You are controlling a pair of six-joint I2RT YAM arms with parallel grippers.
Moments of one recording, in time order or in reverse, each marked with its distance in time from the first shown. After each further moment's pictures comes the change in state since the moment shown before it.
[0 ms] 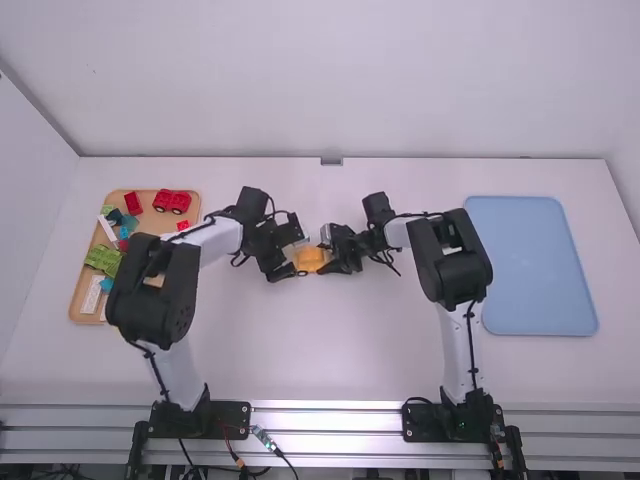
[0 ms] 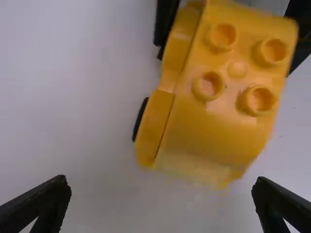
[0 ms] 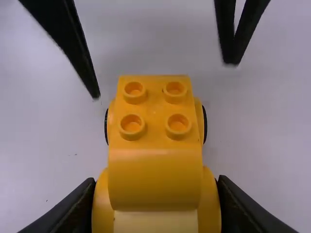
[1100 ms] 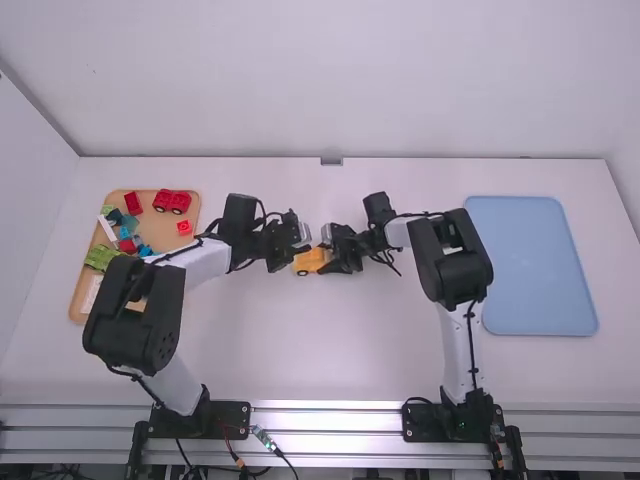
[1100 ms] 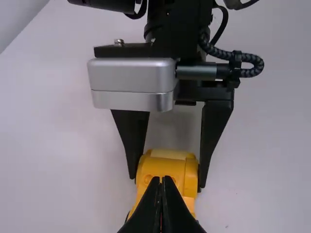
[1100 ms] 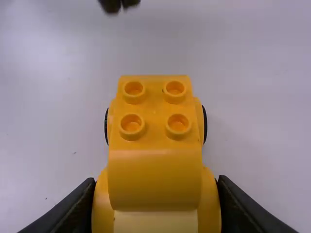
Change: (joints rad) left arm 0.008 -0.106 -0.212 0.422 0.417 0.014; right arm -0.004 0.000 0.000 0.000 -0.001 0.000
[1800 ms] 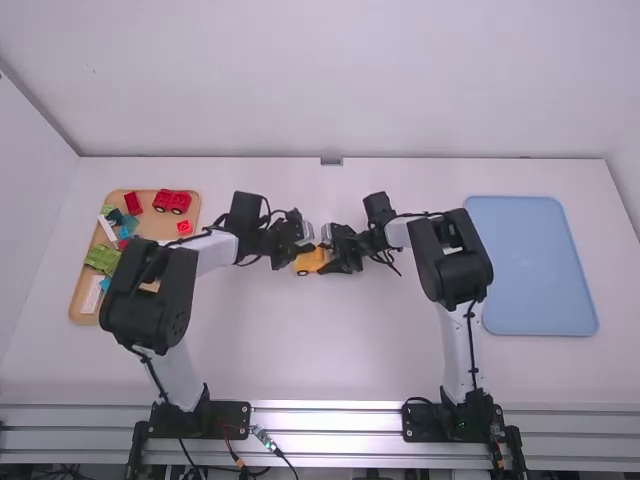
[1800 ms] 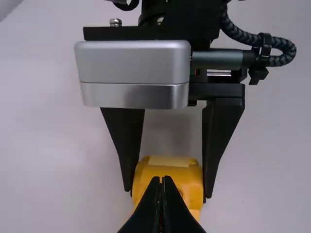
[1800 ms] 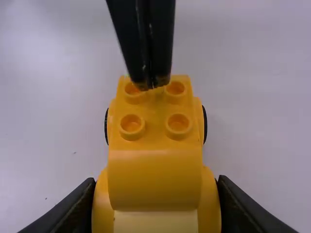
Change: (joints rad) left arm 0.002 0.116 0.077 -0.018 0.072 0.040; right arm -0.001 0.000 0.000 0.000 -0.001 0.000
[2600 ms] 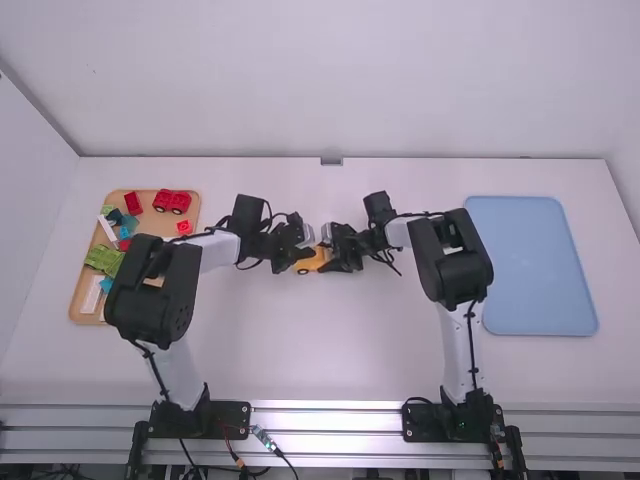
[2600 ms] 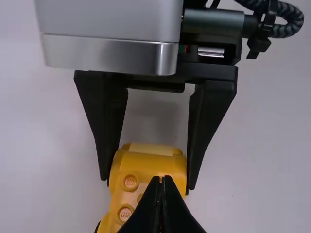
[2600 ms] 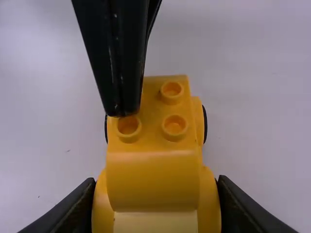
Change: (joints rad) left arm -0.001 0.029 0.004 -0.029 -0.024 -0.021; right arm -0.001 0.000 0.000 0.019 0.010 0.004
